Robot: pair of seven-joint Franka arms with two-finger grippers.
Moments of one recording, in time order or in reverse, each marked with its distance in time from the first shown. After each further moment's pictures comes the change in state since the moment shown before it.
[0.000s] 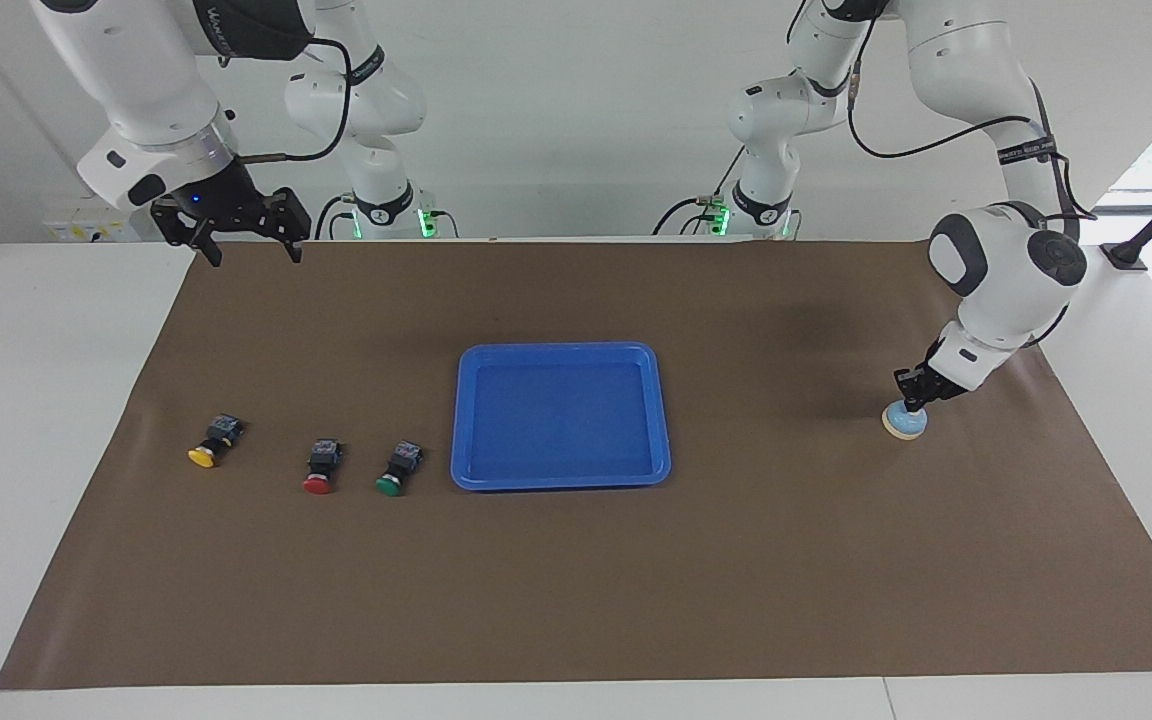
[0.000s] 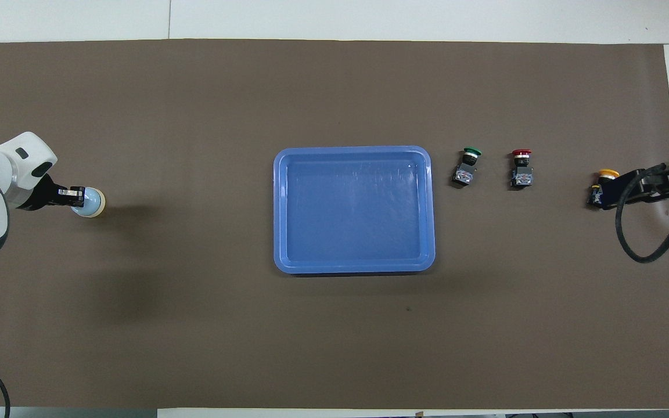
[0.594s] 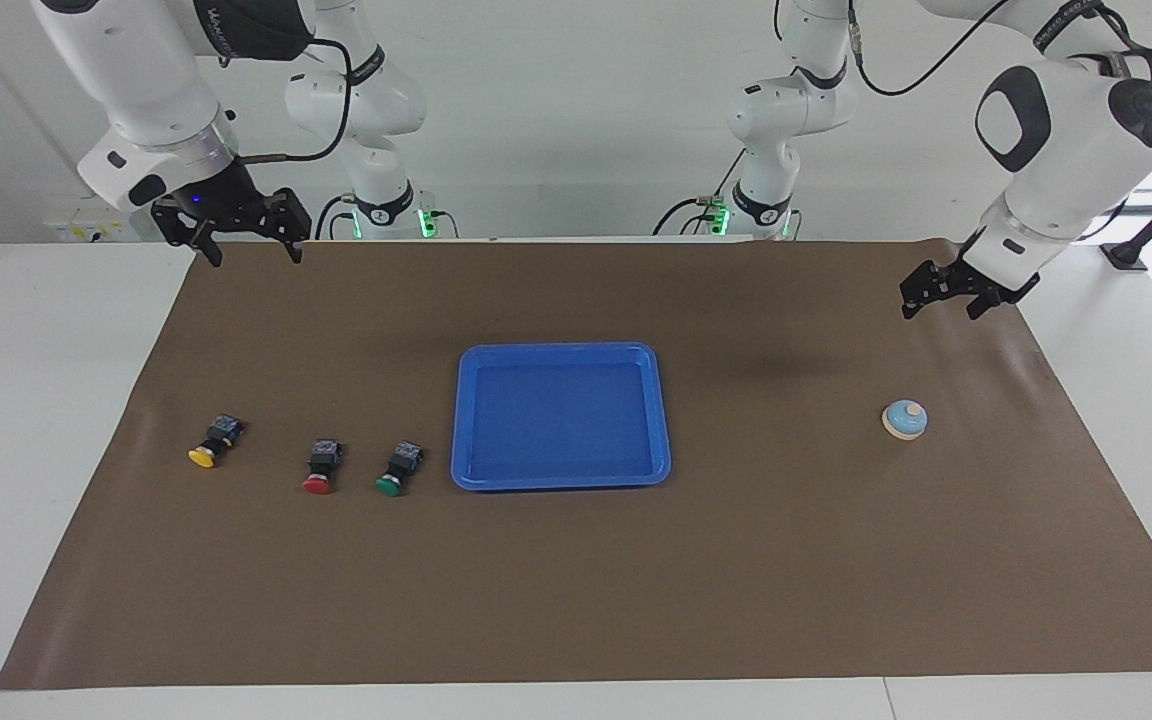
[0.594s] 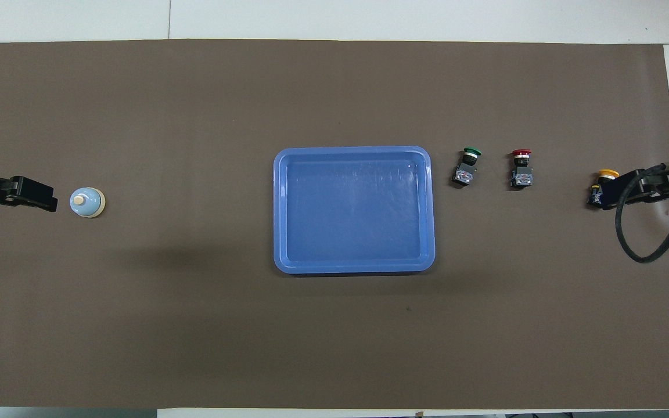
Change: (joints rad) left arm -0.067 -0.218 -0.019 0.227 0.000 -0.523 -0.074; right arm 0.000 0.000 0.000 0.000 0.000 0.000 0.000
